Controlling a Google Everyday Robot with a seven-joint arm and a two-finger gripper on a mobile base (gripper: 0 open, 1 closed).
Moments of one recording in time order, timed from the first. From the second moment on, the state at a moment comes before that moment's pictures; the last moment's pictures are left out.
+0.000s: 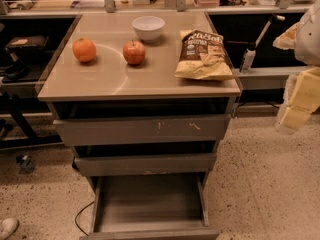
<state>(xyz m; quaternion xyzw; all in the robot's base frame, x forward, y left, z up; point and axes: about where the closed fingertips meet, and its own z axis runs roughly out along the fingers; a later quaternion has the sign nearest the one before) 0.438 -0.217 0.976 -0.60 0.78 -0.03 0.16</state>
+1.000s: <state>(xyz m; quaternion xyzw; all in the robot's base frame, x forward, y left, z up) 0.438 -0.217 0.976 -0.60 0.78 -0.03 0.16</state>
